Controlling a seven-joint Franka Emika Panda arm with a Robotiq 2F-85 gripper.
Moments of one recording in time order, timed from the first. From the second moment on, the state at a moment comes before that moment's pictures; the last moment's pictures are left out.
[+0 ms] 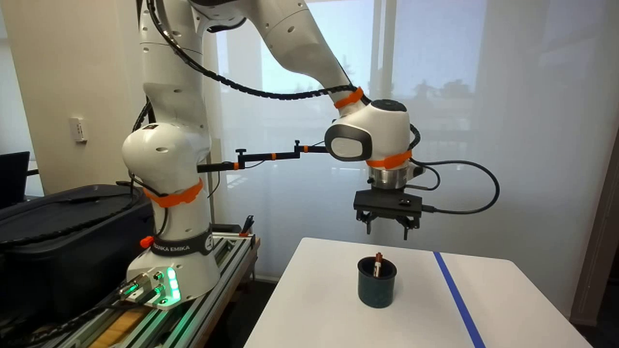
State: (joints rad) arm 0.18 0.07 -0.03 -2.51 0.57 2.69 -1.65
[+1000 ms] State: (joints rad) arm -0.02 0.27 0.17 -2.46 0.59 2.71 -1.71
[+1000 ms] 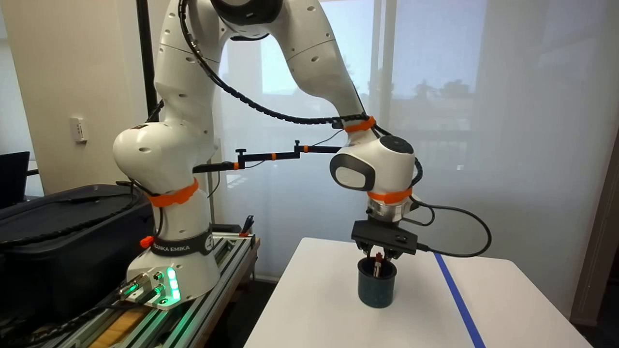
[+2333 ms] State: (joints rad) arm -0.09 0.35 0.25 -2.44 0.57 2.76 -1.71
